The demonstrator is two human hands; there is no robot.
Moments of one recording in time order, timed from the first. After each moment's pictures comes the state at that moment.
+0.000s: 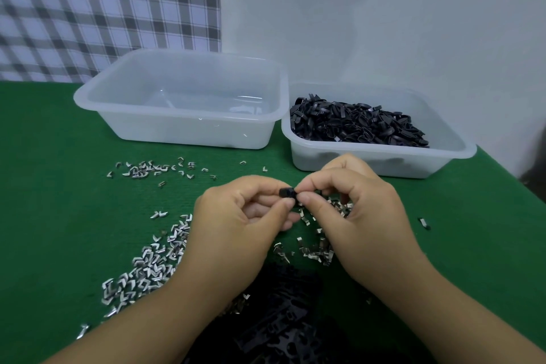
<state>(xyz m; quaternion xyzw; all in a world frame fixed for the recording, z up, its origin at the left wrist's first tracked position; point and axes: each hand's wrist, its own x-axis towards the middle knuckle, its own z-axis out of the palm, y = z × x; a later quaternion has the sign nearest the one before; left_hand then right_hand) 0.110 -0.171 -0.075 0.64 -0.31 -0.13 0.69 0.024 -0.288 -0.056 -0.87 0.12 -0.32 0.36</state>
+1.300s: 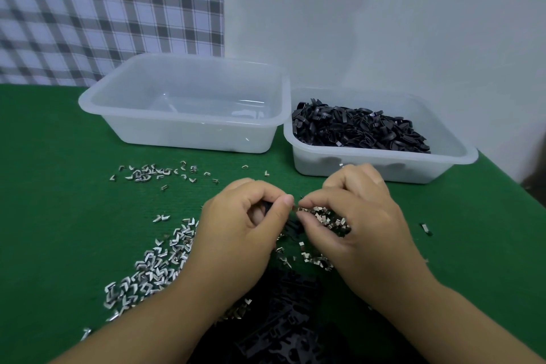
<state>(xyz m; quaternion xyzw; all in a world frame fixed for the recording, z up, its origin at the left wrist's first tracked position) 0.116 -0.169 -0.079 0.75 -0.35 -0.02 0.57 0.022 -0.294 -0.067 -0.91 0.06 -0.37 0.16</state>
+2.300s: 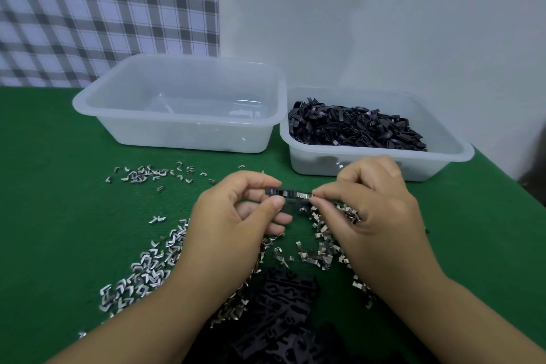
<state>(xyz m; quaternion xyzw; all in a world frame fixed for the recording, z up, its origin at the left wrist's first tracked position) 0.117 -0.171 -0.077 0.65 -0.28 -0.15 0.69 0.019 -0.306 -0.068 -0.90 0.08 -0.42 0.12</state>
